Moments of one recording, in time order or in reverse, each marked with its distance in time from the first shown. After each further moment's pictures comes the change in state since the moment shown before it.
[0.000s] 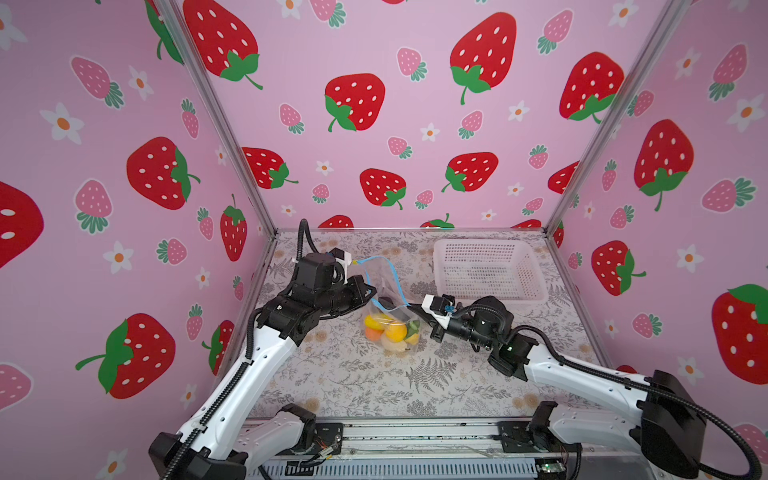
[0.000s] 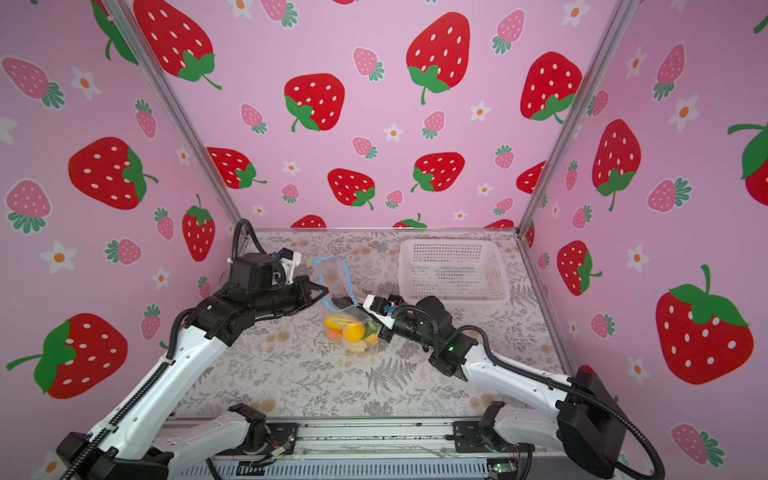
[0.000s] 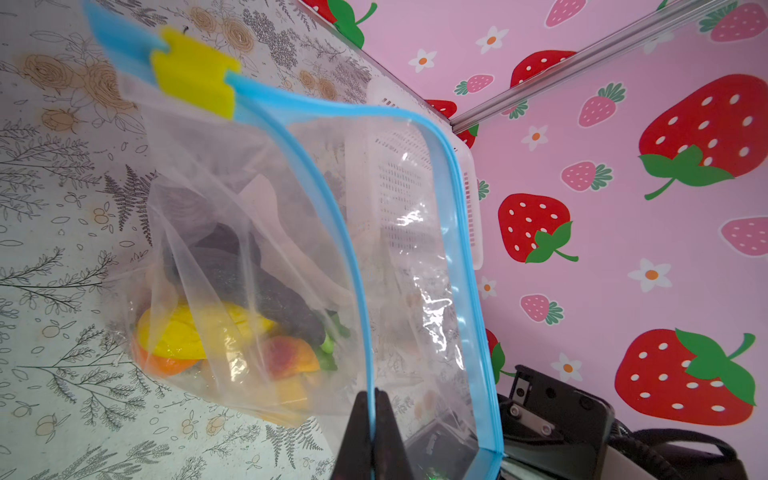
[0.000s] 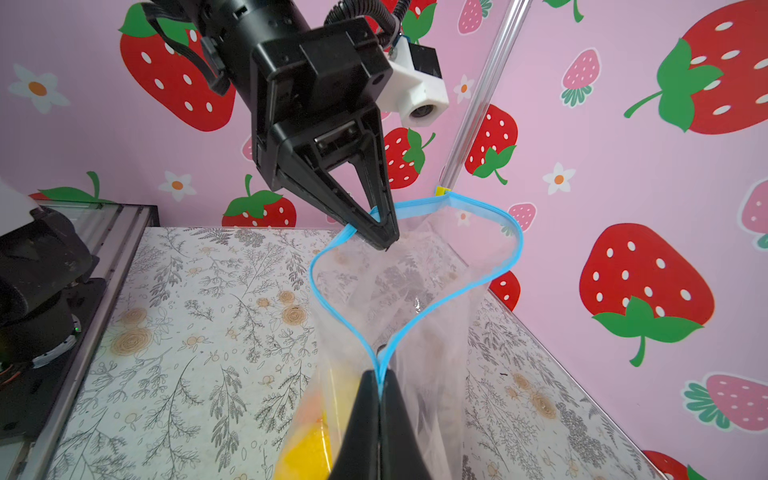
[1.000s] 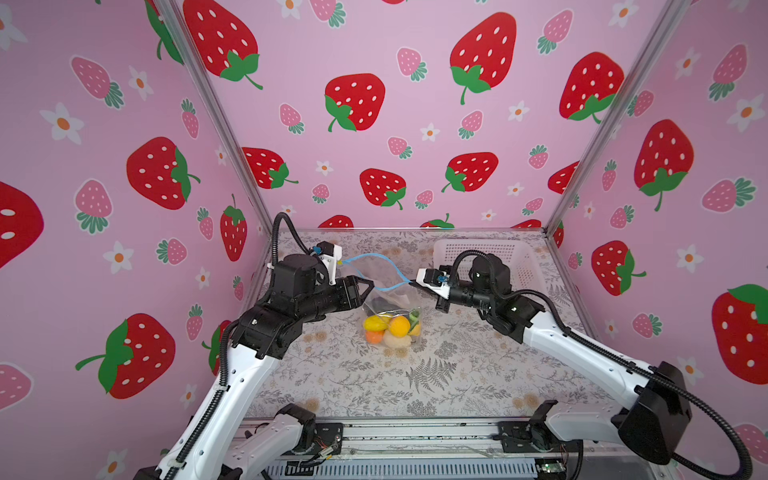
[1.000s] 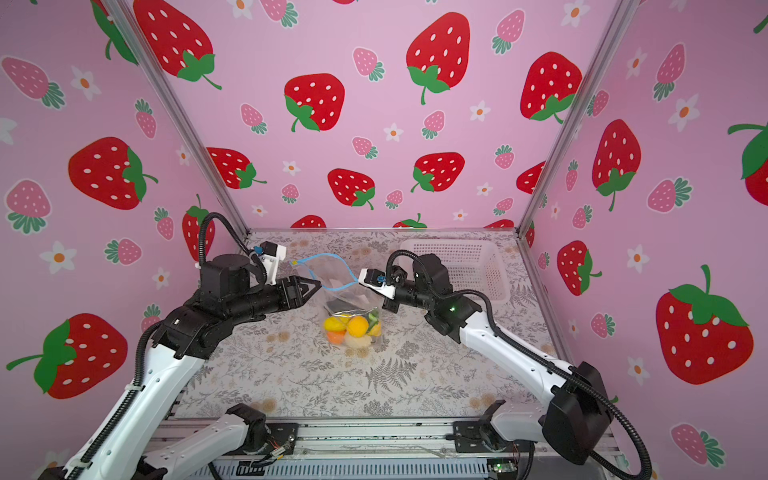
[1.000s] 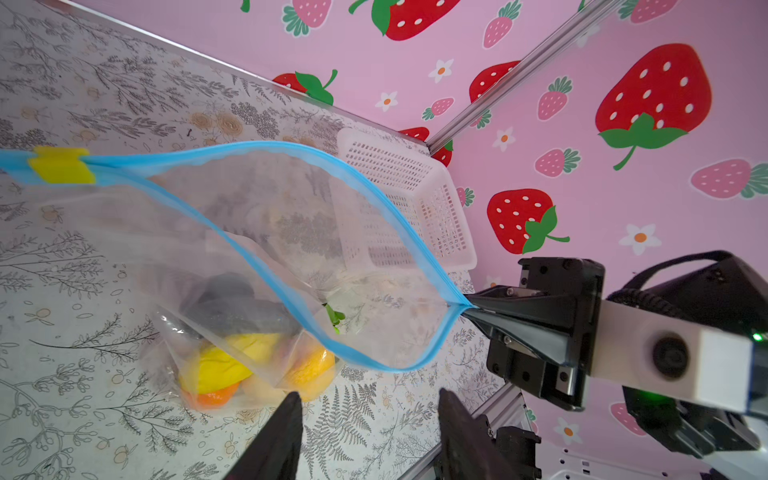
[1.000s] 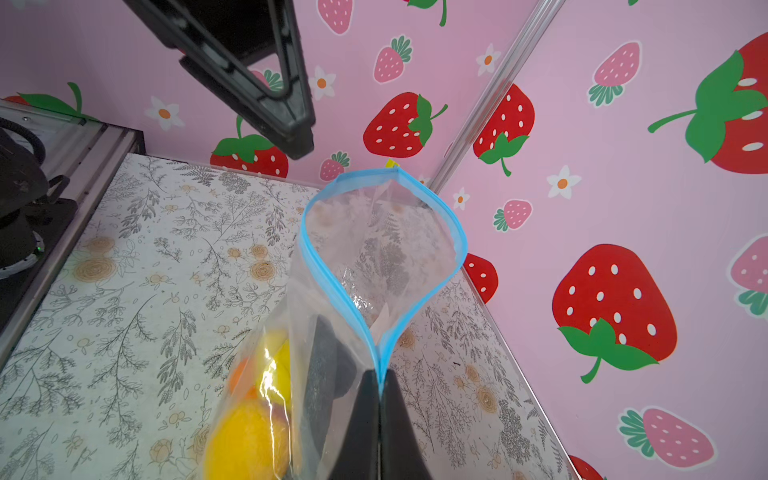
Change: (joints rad) left arm 0.032 -0.113 0.068 -0.071 -0.022 0.205; right arm -0.183 0.134 0.367 -0.445 -0.214 -0.247
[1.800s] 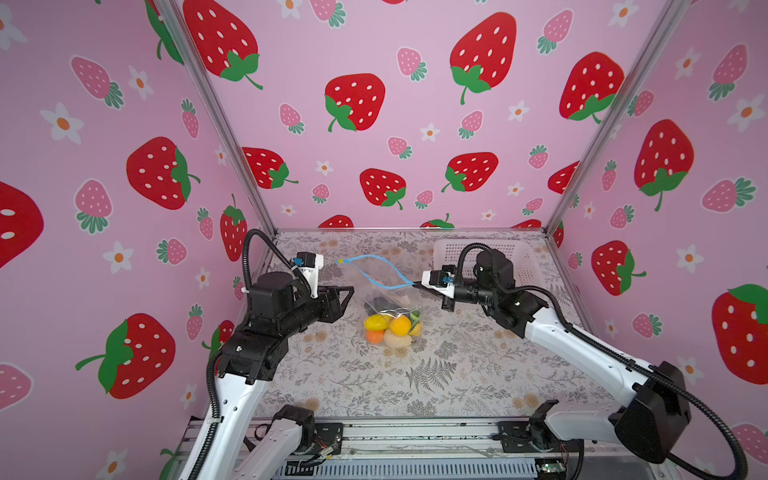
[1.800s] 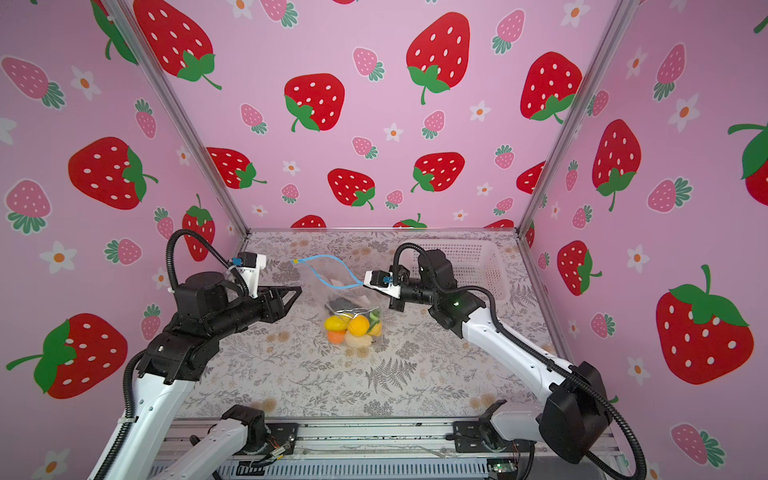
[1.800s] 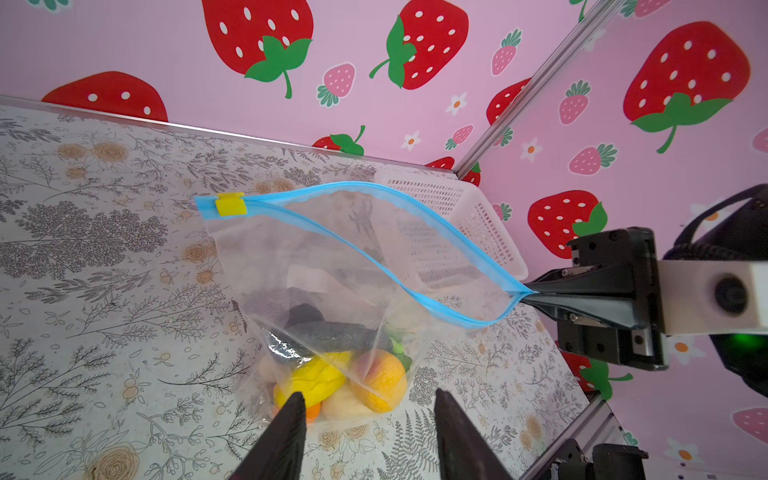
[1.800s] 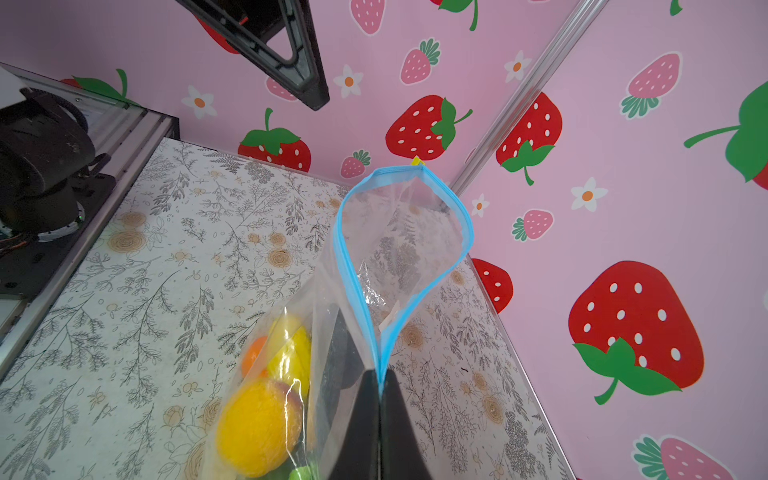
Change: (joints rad) left arm 0.160 -0.163 -0.165 0.066 0.030 0.222; right arm -0.056 0.003 0.006 -0.047 -0.129 -0.077
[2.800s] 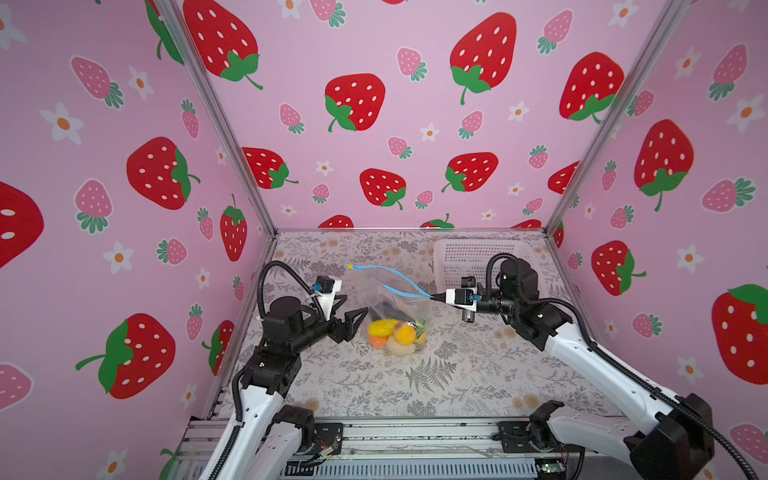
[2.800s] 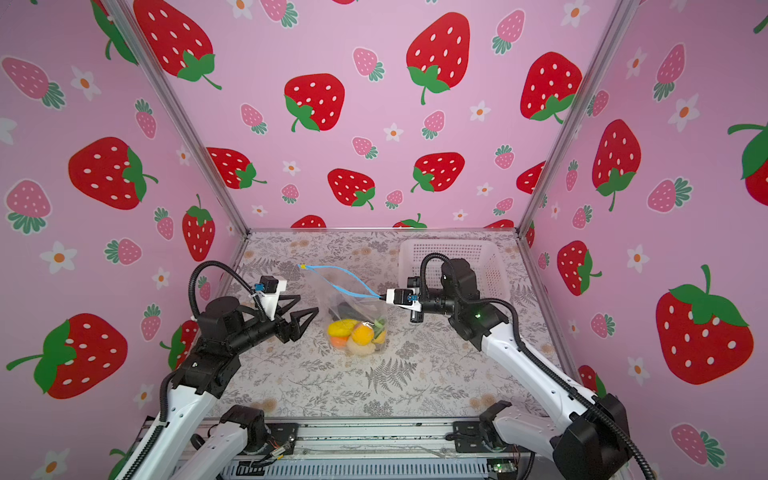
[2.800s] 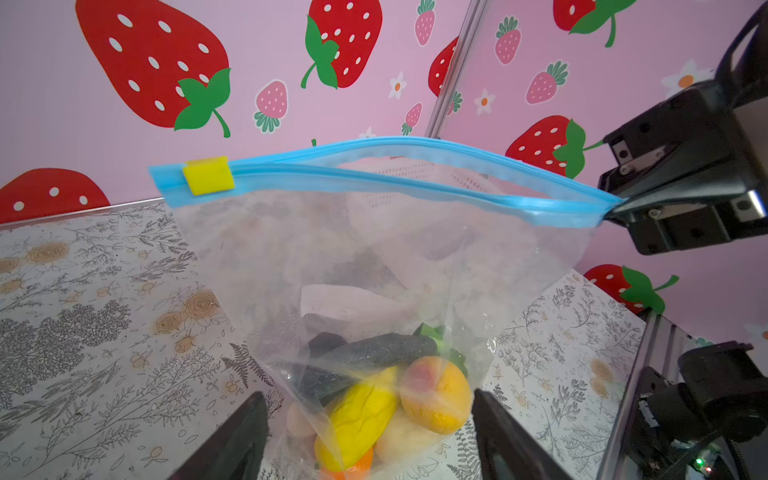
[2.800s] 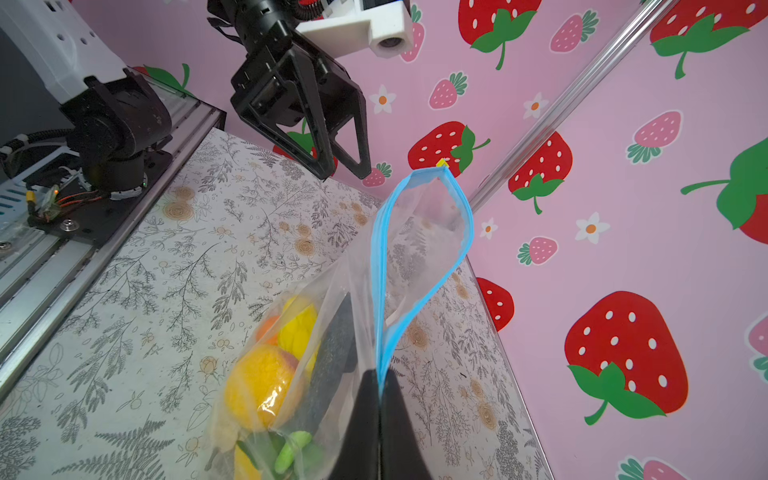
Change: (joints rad) left arm 0.036 -0.100 -0.391 0.408 0.174 0.296; right arm -0.106 -0.162 -0.134 -0.051 -0.195 -0.145
